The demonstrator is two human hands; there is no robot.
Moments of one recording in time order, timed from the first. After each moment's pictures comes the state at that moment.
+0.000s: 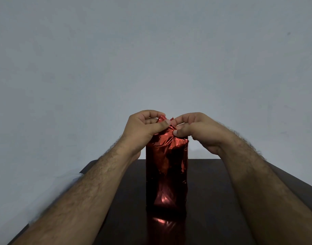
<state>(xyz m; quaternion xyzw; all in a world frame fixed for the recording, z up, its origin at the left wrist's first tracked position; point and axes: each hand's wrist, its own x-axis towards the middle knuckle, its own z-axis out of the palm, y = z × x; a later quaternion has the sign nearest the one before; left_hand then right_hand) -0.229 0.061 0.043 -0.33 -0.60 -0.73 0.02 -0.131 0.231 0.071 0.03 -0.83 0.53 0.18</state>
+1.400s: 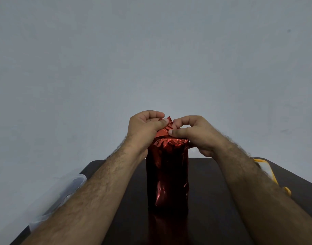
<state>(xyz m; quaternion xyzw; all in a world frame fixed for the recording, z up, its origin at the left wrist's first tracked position) -0.227 0.079 0.043 -0.26 -0.57 -0.78 0.02 -0.157 0.239 0.049 0.01 -0.78 0.58 0.22</state>
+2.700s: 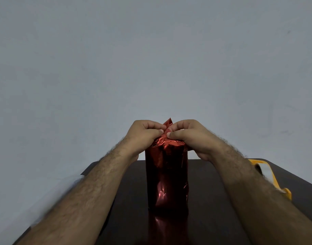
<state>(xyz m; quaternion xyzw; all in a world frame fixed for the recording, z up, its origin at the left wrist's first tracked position) -0.250 0.064 0.034 -0.31 -0.71 -0.64 0.02 -0.165 0.233 0.042 0.03 -0.80 0.57 0.19</state>
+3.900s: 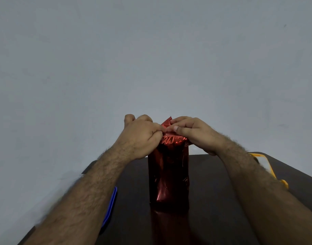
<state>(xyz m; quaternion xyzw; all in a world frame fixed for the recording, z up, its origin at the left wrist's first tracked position) -0.242 0.042 0.042 -0.47 -0.81 -0.18 0.29 -0.168 0.260 0.034 0.09 -0.85 0.48 0.22</state>
